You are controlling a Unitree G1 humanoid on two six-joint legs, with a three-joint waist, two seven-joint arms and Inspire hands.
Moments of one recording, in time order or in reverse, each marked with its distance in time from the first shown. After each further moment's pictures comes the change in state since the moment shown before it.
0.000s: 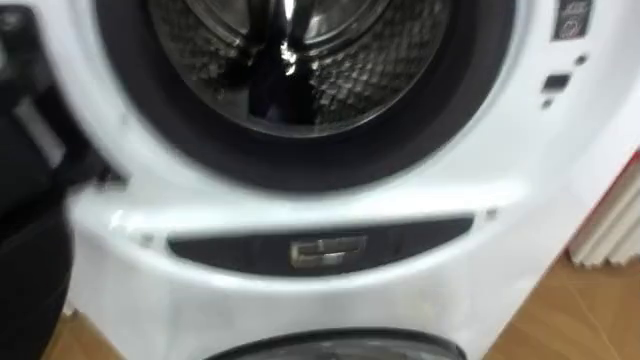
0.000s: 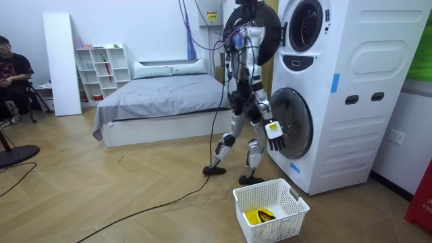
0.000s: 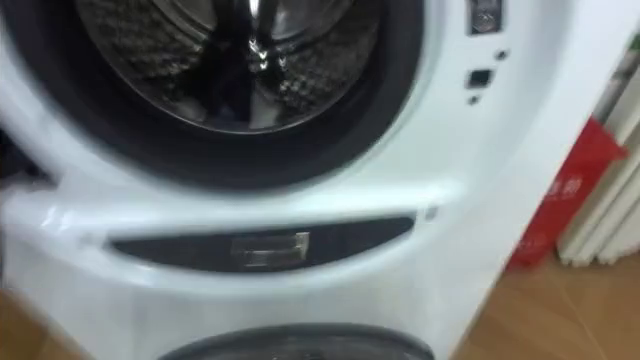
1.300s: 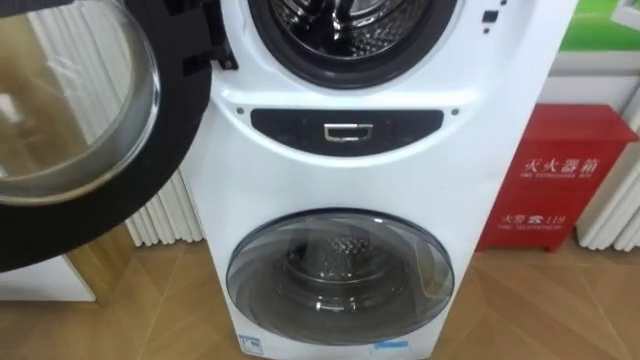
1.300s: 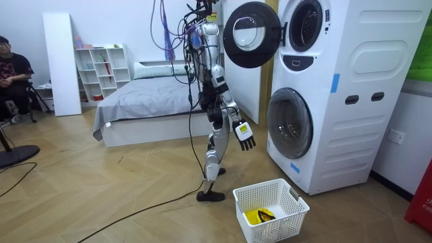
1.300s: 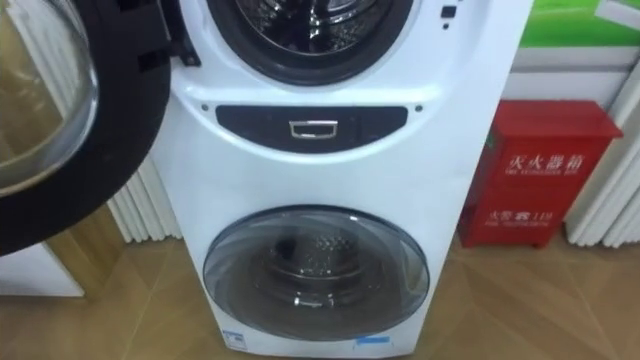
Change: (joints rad) left arm 0.098 0.016 0.013 0.052 -0.084 -0.073 0.014; right arm -0.032 0.004 0.089 0.005 -0.016 -0.003 0.081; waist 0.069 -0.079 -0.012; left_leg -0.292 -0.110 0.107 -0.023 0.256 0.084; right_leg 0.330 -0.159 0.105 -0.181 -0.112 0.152
